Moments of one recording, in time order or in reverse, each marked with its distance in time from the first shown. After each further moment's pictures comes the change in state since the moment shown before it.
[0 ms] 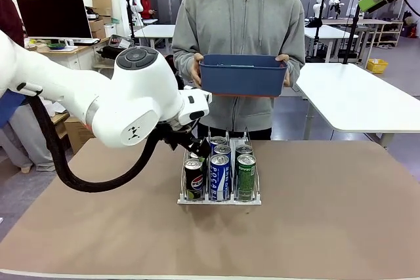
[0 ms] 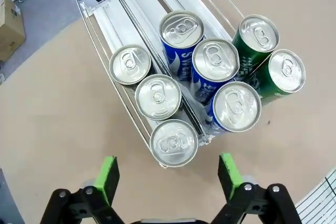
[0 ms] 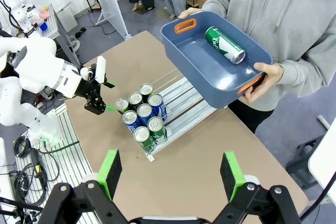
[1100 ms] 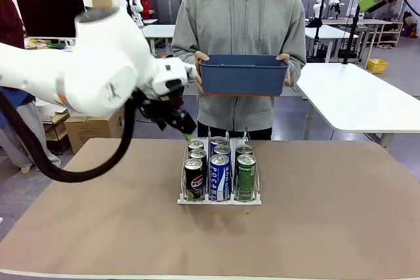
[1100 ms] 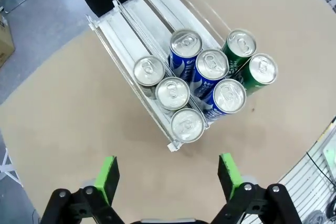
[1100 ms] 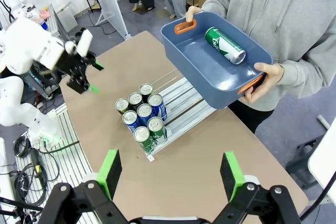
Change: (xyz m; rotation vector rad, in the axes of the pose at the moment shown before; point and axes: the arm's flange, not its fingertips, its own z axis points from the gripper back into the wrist) left arm 0.018 0.056 0.083 -0.106 -0.018 -0.041; right arm 0.000 0.000 0.000 0.000 0.000 0.000
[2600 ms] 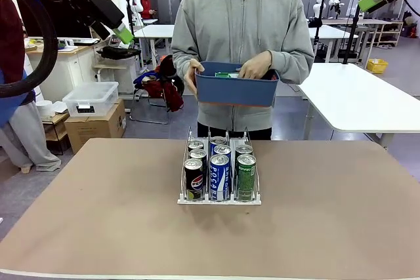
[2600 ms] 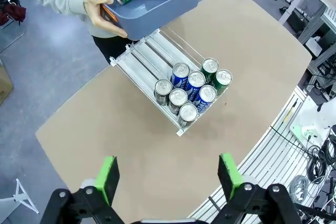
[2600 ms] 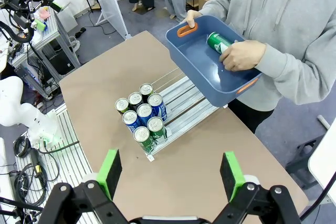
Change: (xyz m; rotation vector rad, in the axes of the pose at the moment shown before) left arm 0.021 0.085 0.222 -0.125 -0.120 -0.099; right arm 0.000 0.000 0.000 0.000 0.000 0.000
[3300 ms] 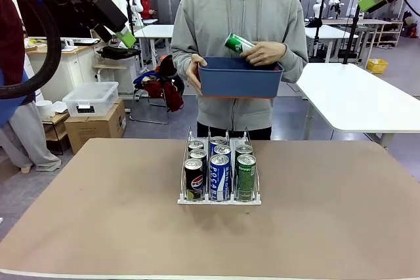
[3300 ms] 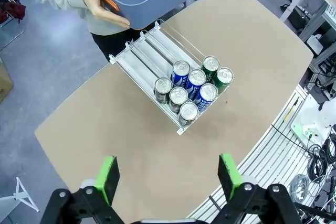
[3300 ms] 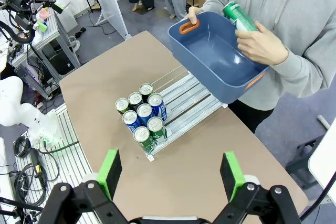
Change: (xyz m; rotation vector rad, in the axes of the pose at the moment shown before) left arm 0.002 -0.001 -0.007 0.001 0.015 0.000; right arm 0.000 0.000 0.000 0.000 0.000 0.000
